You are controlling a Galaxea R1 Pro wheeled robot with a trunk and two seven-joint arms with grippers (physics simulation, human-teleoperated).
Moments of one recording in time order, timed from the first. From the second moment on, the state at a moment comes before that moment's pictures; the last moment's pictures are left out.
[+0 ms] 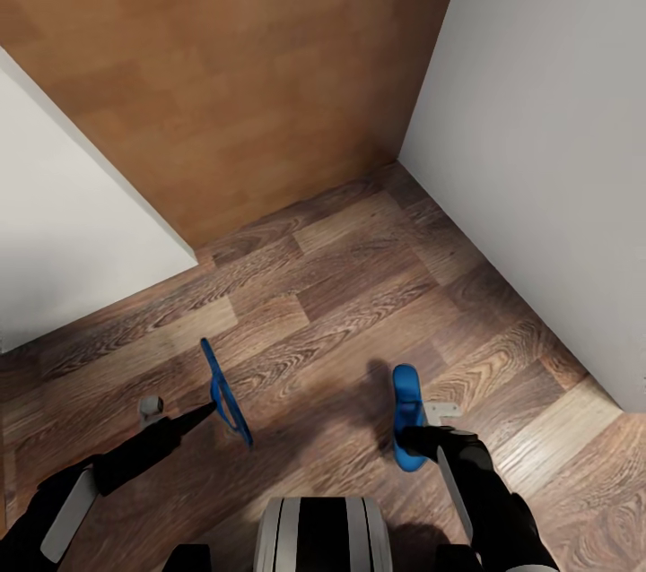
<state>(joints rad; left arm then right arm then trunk) -0.34 0.25 0.19 -0.95 0.60 0.57 -1.15 -0.40 0.08 -0.08 -1.08 0.13 0.68 0.07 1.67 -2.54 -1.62</state>
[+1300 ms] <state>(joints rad) -0.33 0.20 0.18 -0.85 0.53 0.47 -1.00 -0.39 -0.15 -0.09 -1.07 -0.25 0.69 0.07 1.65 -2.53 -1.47</state>
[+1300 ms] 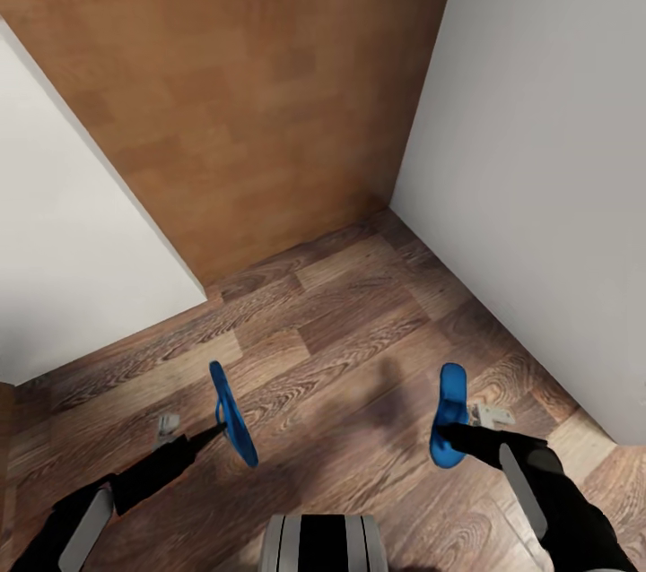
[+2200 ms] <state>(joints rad) -0.33 0.16 0.10 -0.57 0.36 0.21 -0.93 -0.38 -0.30 -0.08 -0.43 -0.38 0.38 0.76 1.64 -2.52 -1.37</state>
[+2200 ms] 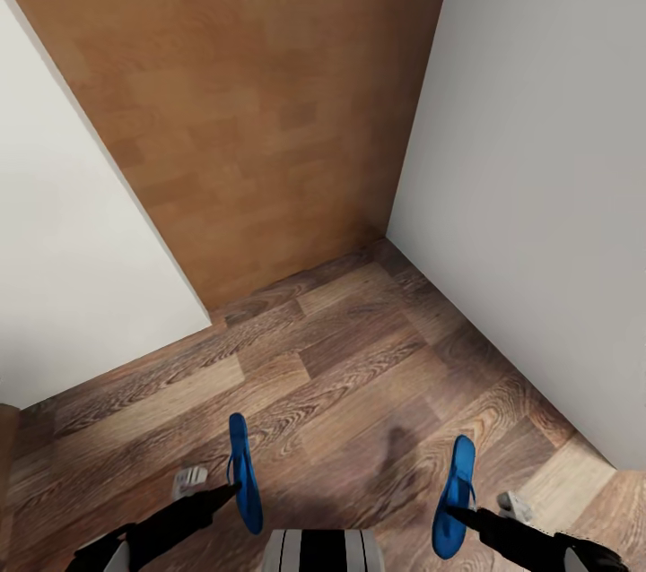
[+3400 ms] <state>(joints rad) -0.33 0.16 0.10 -0.46 0.36 0.18 -0.93 -0.38 -0.29 -0.09 -0.34 -0.38 0.20 0.76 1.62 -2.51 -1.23</state>
